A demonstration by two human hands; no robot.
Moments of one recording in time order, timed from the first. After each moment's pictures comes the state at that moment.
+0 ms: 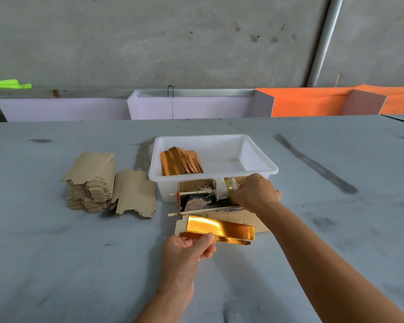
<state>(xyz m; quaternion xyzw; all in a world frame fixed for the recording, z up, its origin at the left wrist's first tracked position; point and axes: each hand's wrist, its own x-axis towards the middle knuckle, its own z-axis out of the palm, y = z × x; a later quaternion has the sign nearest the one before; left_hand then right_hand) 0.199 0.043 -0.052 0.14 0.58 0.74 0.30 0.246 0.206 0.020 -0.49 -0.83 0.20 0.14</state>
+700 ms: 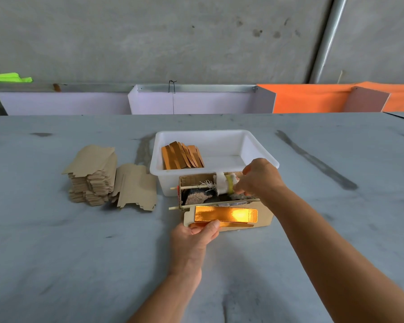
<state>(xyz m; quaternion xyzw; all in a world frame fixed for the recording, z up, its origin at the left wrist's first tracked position) 0.203 0.059 -0.051 0.14 0.54 0.78 0.29 0.249 0.202 0.042 -0.48 -0.80 0.31 0.18</state>
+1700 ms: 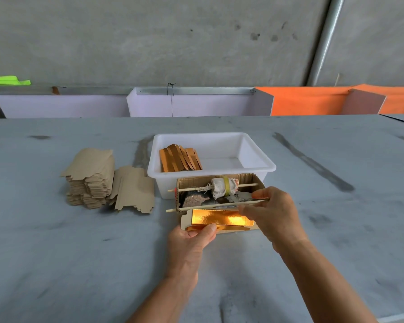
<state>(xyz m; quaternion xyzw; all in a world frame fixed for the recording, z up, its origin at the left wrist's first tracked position) 0.202 0.062 -0.054 0.12 0.55 0.78 0.29 0.303 0.163 0.016 -0.45 -0.70 0.46 0.30</state>
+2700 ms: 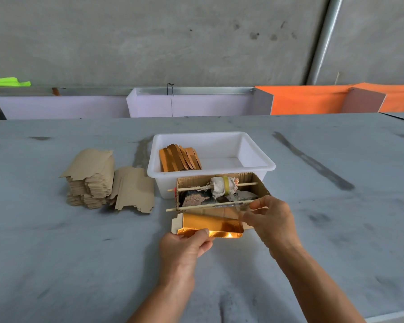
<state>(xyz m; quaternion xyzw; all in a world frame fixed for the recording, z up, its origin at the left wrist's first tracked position) 0.207 0.047 -0.042 0.07 0.58 0.76 0.29 0.303 0.166 -0.008 -0.47 -0.69 0.46 0.30</state>
